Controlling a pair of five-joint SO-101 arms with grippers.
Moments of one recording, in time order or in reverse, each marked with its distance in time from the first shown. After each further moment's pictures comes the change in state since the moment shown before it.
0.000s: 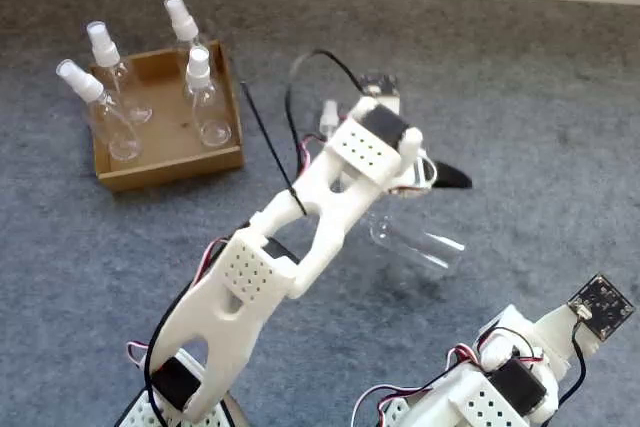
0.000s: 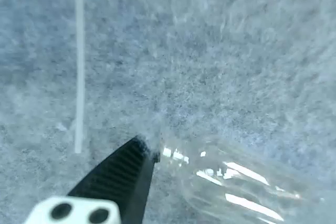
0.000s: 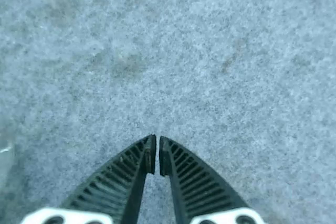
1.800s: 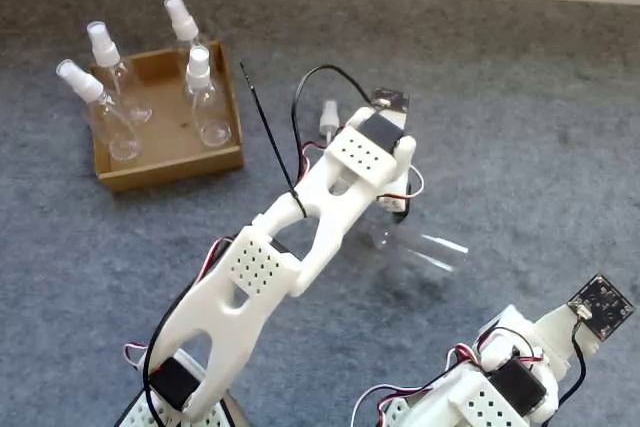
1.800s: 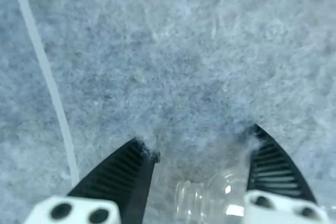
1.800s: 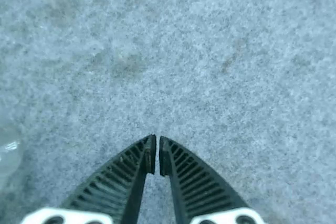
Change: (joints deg) left arm -2.9 7.8 -3.1 -1.4 -14.2; right arm 0.0 0.0 0.0 0.0 0.0
